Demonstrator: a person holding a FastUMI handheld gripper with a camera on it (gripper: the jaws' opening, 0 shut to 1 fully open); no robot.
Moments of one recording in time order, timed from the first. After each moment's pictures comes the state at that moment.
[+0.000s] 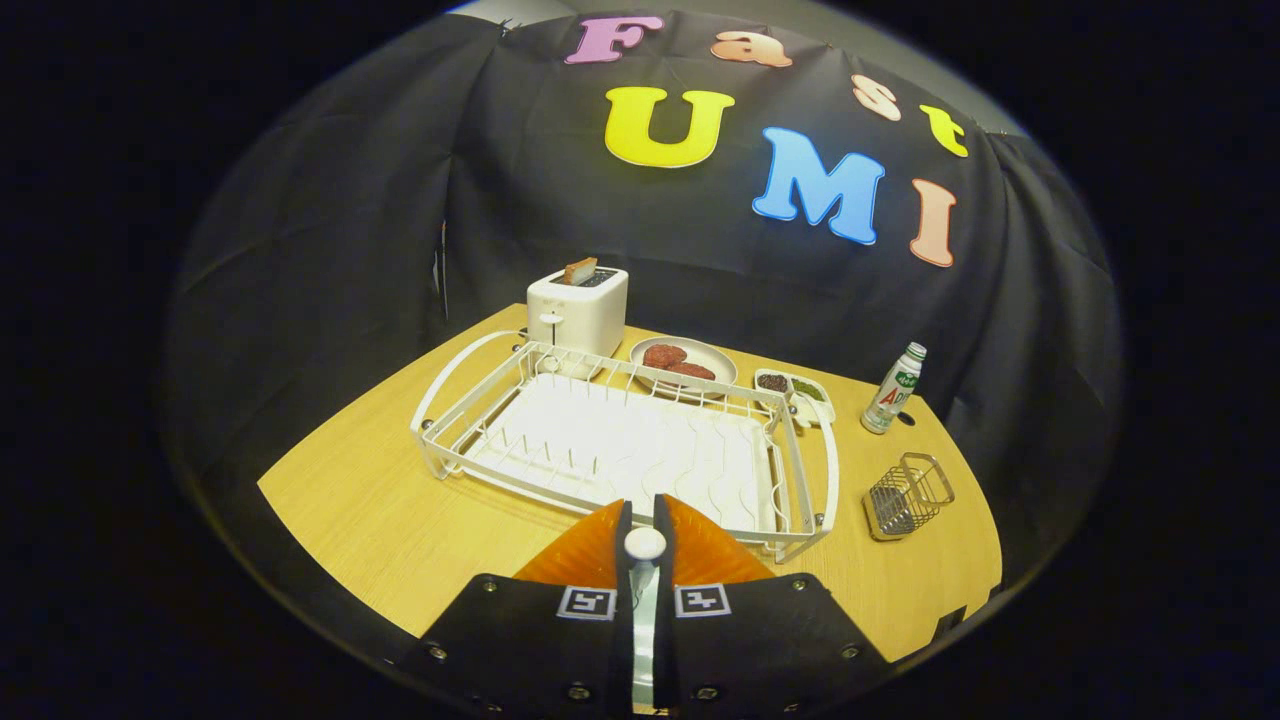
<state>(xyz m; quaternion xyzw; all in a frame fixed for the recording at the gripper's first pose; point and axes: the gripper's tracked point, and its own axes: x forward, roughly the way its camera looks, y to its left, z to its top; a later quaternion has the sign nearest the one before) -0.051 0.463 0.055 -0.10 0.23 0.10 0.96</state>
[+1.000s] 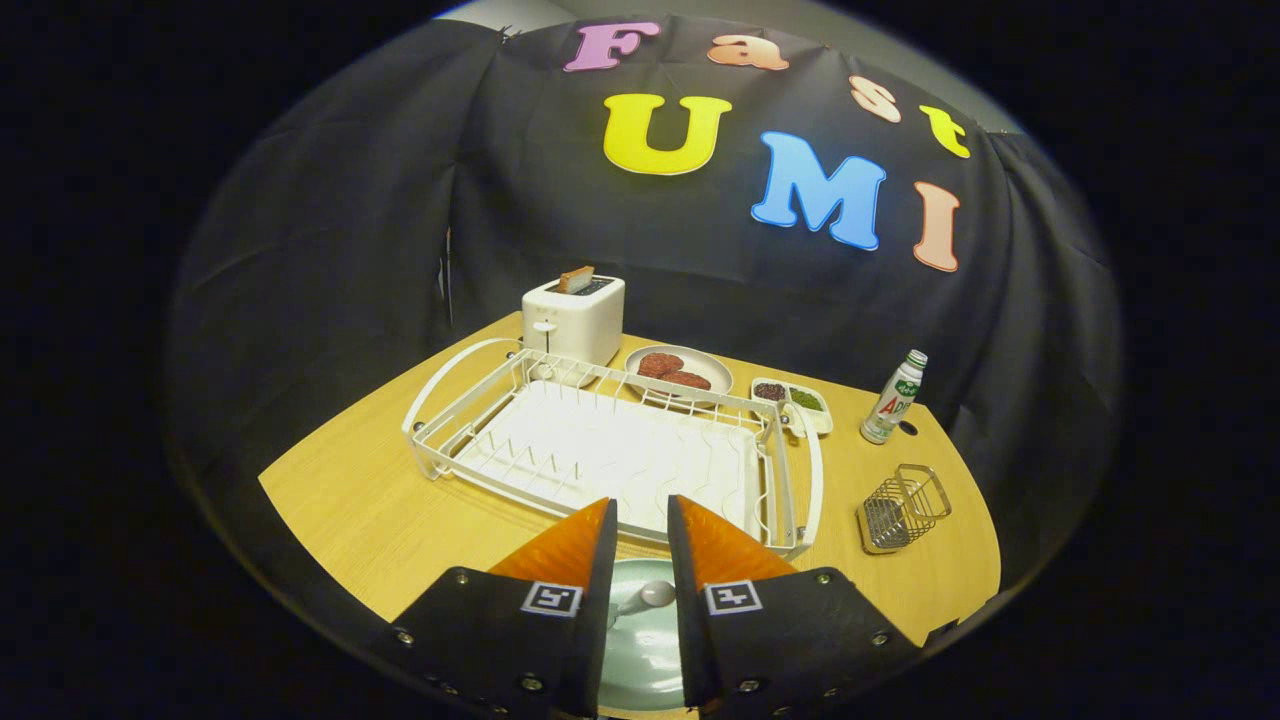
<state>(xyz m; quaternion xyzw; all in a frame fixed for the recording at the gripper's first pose) -0.037 0.432 0.079 -0.10 0.21 0.11 0.97</state>
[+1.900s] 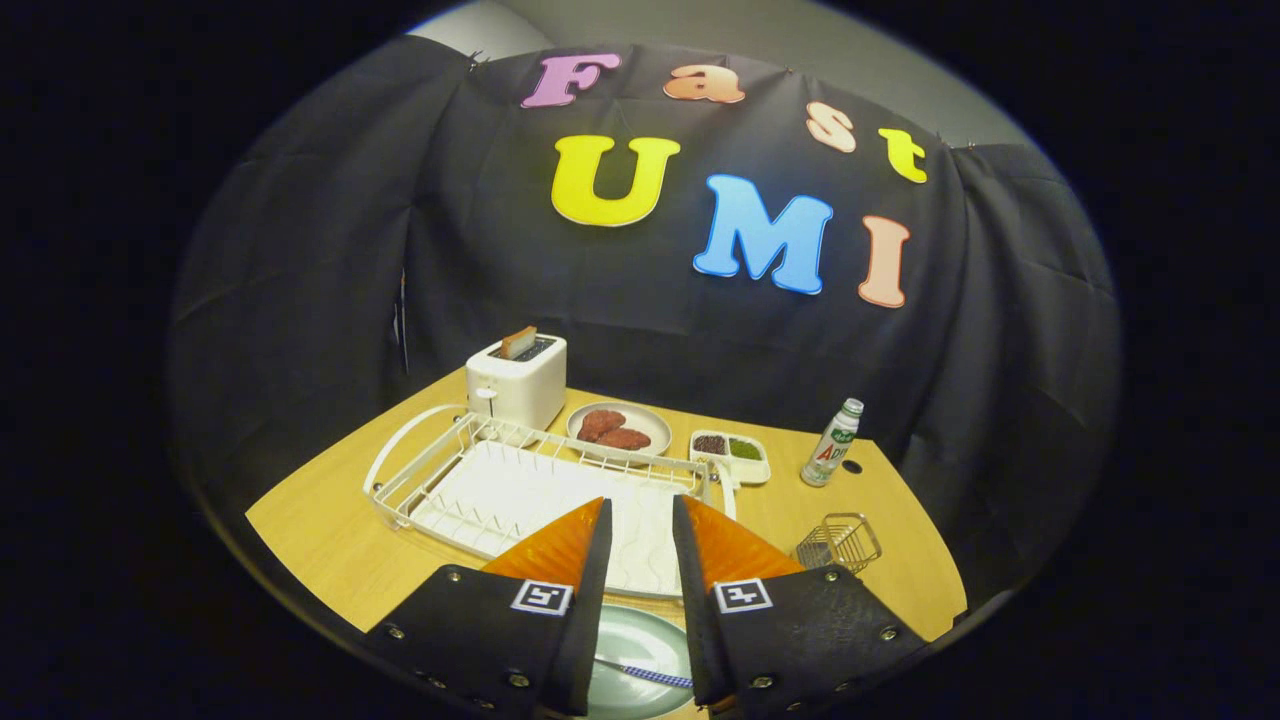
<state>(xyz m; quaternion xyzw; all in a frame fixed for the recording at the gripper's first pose) -0.022 0.391 0.175 -0.09 0.13 0.05 0.99</state>
